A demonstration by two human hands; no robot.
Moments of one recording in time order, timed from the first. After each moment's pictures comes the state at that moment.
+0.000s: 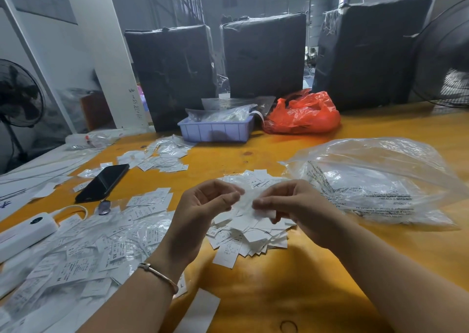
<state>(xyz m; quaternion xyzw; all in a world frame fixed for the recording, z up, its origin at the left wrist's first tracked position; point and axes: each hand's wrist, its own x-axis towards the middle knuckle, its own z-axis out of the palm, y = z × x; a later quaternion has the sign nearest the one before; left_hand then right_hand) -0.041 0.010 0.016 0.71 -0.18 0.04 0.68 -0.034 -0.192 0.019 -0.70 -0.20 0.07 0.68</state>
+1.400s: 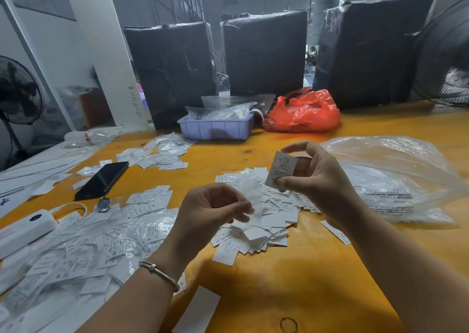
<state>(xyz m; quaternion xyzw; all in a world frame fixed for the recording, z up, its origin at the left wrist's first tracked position) -0.044 0.006 0.016 0.75 -0.22 0.05 0.63 -0.032 -0.209 0.037 -0.68 -0.17 -0.12 0.70</state>
